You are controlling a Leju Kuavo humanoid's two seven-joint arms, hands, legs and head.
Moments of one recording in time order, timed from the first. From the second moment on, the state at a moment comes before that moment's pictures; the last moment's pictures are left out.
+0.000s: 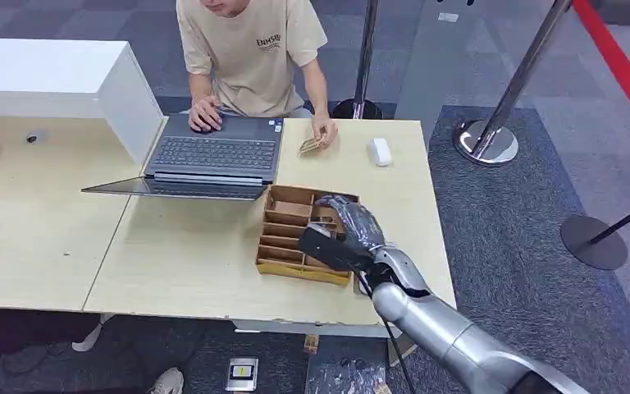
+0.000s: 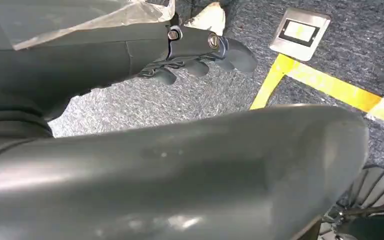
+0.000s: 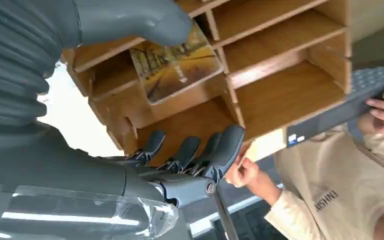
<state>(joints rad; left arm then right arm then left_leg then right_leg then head) -0.22 -0.07 -0.94 -0.20 -0.34 0.00 0.21 -0.62 -0.12 0.72 -0.81 0.61 -0.35 -0.13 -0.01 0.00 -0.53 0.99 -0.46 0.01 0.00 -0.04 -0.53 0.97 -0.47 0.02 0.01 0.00</state>
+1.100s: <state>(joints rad) -0.23 -0.07 -0.94 -0.20 -0.34 0.00 0.21 -0.64 -0.10 0.73 -0.73 0.64 -0.35 -0.14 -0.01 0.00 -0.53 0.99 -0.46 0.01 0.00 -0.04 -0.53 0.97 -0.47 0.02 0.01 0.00</state>
